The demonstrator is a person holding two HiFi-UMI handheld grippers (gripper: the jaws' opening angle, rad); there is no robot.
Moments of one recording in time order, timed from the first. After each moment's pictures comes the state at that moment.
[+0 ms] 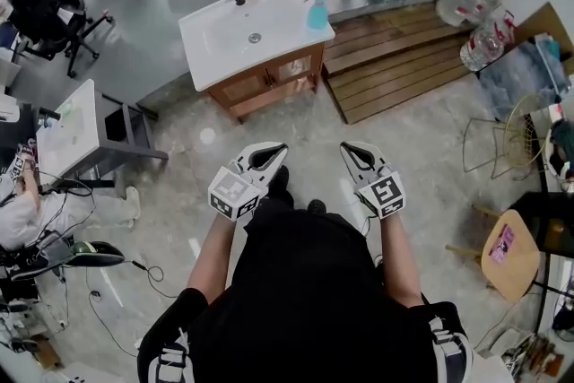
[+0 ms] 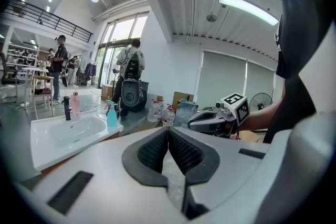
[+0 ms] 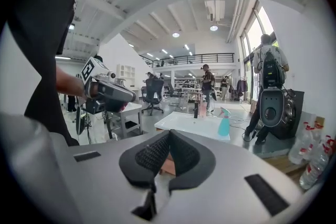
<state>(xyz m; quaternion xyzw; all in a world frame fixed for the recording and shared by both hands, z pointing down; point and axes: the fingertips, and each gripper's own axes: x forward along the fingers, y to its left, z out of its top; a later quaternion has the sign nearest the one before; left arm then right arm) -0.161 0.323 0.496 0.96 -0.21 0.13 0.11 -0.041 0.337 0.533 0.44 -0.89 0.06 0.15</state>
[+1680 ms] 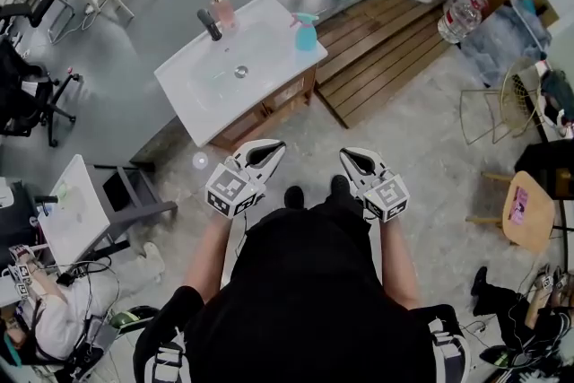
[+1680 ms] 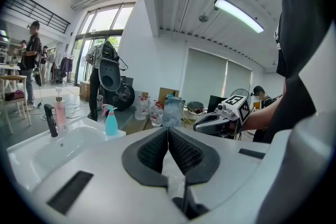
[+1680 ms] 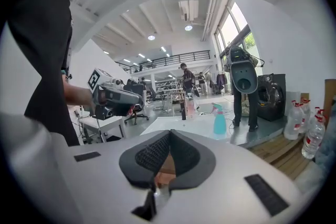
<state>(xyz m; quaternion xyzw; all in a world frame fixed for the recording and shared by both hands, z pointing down) -0.205 0.111 0.504 0.98 -0.08 0.16 0.10 -0.095 0.174 0.547 0.53 -0.83 0.14 0.09</state>
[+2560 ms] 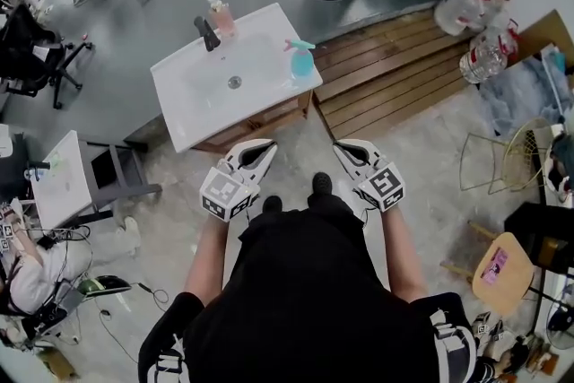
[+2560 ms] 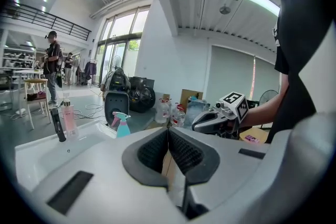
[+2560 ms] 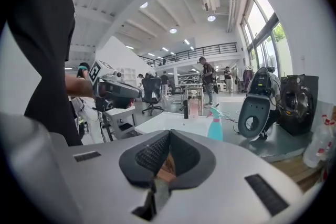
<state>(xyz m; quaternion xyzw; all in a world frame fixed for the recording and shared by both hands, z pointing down) -0.061 0.010 0.511 0.96 -0.21 0.16 0.10 0.062 0.037 0.566 0.40 -0.90 0.11 0.14</state>
